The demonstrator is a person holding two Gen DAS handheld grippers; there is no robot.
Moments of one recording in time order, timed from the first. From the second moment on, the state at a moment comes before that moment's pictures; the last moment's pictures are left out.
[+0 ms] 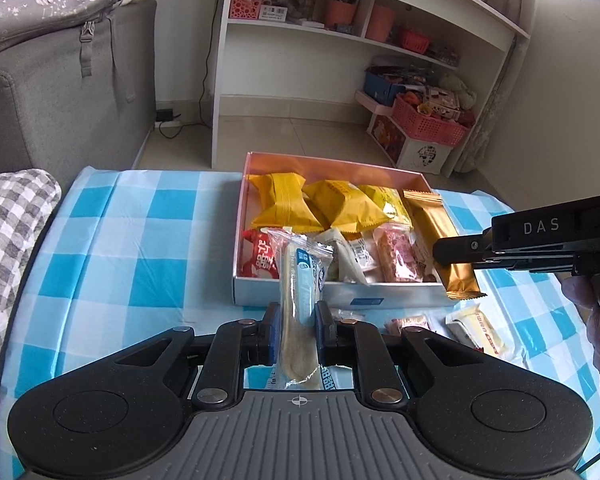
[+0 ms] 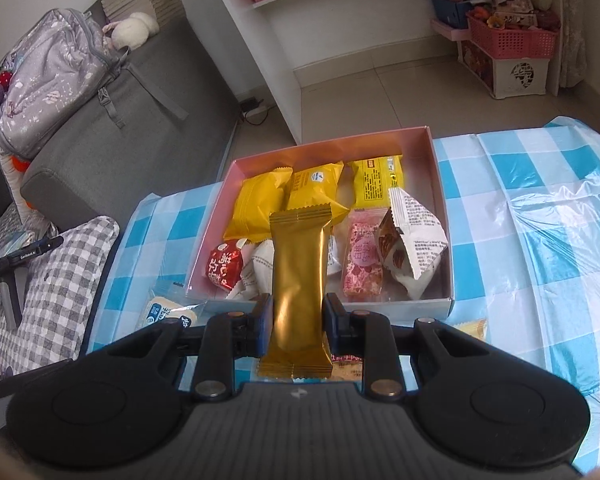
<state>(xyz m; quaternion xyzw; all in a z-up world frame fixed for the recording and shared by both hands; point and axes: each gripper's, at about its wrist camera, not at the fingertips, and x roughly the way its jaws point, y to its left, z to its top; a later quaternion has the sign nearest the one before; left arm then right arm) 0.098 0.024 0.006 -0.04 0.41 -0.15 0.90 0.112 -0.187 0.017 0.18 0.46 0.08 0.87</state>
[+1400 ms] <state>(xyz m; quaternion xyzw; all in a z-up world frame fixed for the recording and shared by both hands) 0.217 -0.020 -0.024 -0.06 0.39 -0.14 0.91 0.171 -0.217 -0.013 0.25 0.45 0.06 0.86</state>
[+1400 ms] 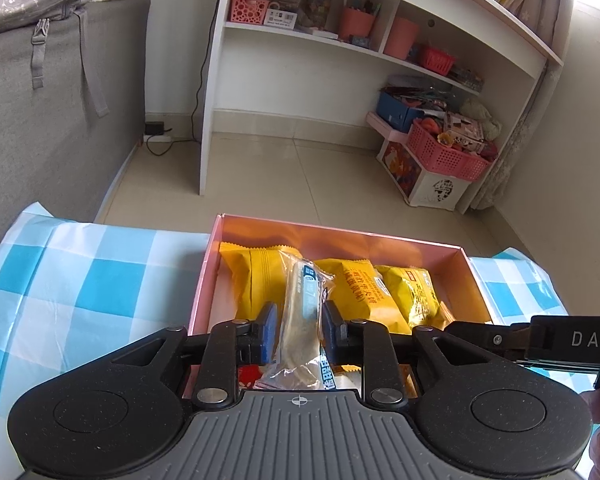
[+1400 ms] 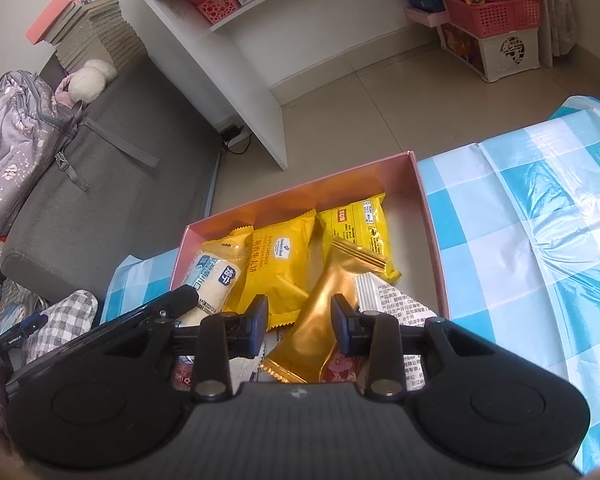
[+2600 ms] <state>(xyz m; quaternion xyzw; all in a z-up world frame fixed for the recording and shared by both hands) 0.064 -0.023 -0.022 0.01 0.43 -0.14 0.89 0.056 -0.231 0.007 0.17 0.45 0.00 0.87</state>
